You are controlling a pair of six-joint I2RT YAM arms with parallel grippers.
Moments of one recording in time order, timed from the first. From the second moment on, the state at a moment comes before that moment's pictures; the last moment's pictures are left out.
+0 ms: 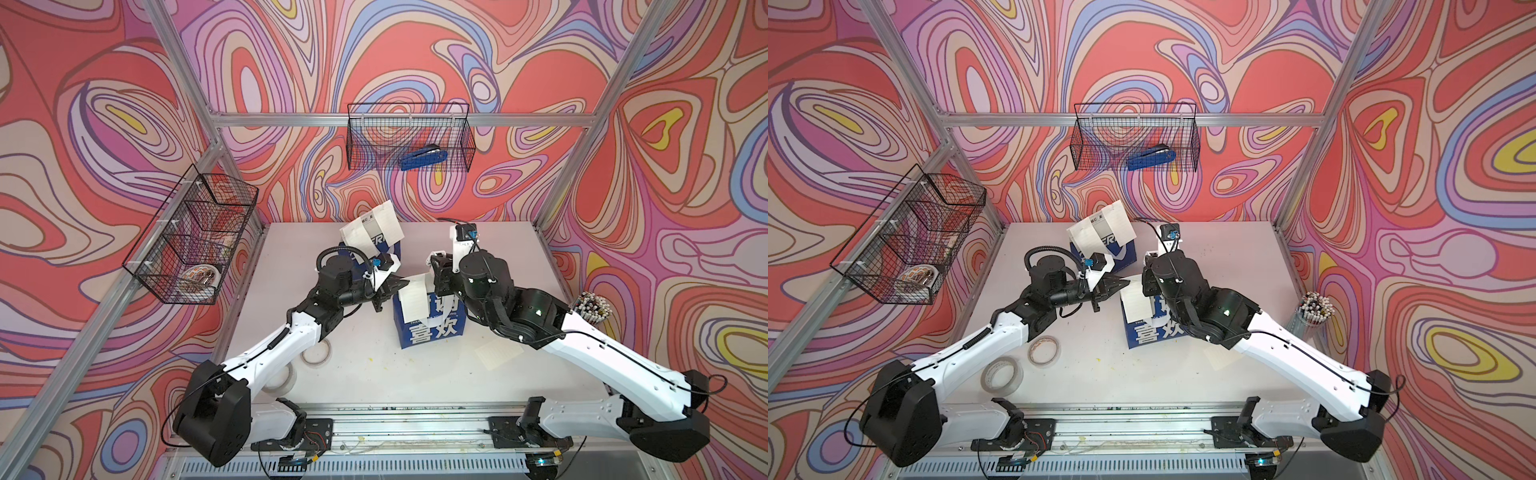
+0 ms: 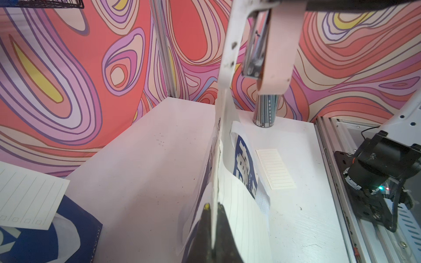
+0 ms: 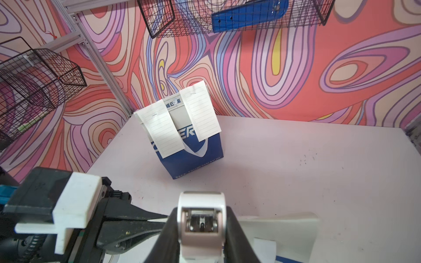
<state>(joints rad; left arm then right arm) -0.51 1.30 0.86 0.22 0.68 0.17 0.94 1.21 1.39 -0.57 0.58 0.37</state>
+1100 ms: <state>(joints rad) -0.42 1.83 1.29 0.48 0.67 0.05 0.57 1.20 0.93 -0.90 -0.01 0.83</state>
